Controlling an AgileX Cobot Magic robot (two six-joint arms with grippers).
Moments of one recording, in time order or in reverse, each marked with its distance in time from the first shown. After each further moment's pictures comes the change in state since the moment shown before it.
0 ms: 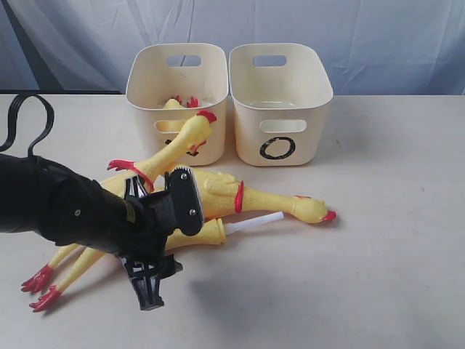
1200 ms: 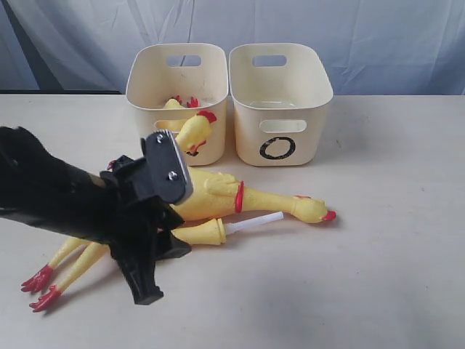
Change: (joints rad) left arm 0.027 -0.211 0.000 -0.445 0.167 0.332; right arm 0.000 0.000 0.000 0.000 0.000 0.000
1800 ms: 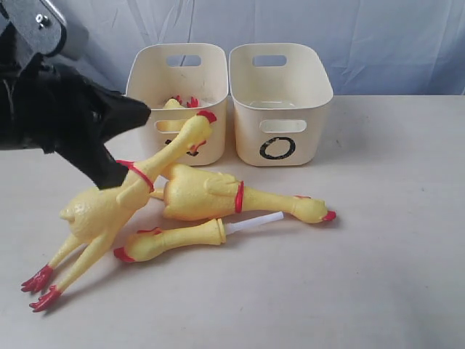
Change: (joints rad) left arm 0.233 -0.303 -0.057 -0.448 0.025 0.250; right arm 0.000 0.000 0.000 0.000 0.000 0.000
